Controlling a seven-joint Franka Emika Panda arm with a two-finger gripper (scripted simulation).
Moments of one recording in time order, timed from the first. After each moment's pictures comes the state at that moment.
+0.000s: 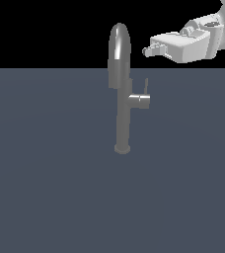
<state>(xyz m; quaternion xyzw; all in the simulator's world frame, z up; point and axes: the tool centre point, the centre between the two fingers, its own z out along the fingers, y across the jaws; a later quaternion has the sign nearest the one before) 0.004 -0.096 0.327 -0.63 0.47 0.39 0.48</state>
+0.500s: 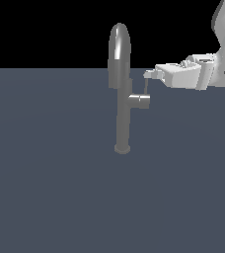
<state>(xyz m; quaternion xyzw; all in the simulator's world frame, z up) 0.014 -0.105 0.270 -0.50 0.53 0.44 0.53</state>
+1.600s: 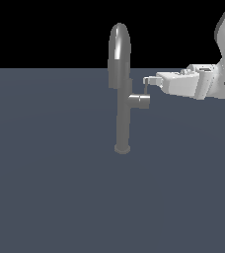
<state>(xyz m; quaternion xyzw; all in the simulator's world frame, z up) 0.002 -0.101 0.254 -0.45 0.54 0.45 0.55</state>
